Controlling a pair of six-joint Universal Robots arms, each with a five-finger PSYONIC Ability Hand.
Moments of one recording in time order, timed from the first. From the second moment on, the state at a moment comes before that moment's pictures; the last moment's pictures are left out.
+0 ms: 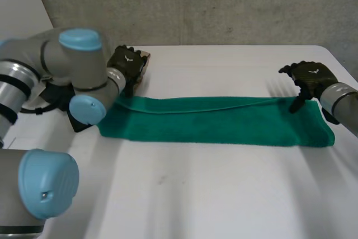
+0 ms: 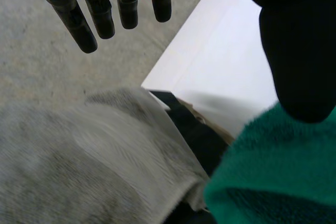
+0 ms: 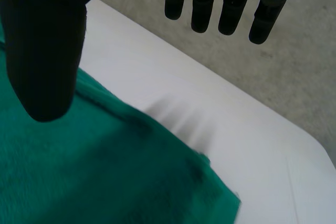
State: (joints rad) left arm 4.29 -2.80 -0.13 2.72 -1.53 3.78; right arm 1.62 -0.88 1.17 -0.01 1.25 2.79; left_hand 0.19 0.20 0.19 0.18 0.03; right_hand 0.28 0.28 0.28 0.28 0.11
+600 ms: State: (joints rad) left arm 4.27 -2.73 -0.35 2.76 -1.49 3.96; right arm 1.69 -0.86 1.21 -0.05 1.25 2.73; left_hand 0.19 0.20 0.19 0.18 0.03; right_hand 0.29 0.29 0.30 0.30 0.13
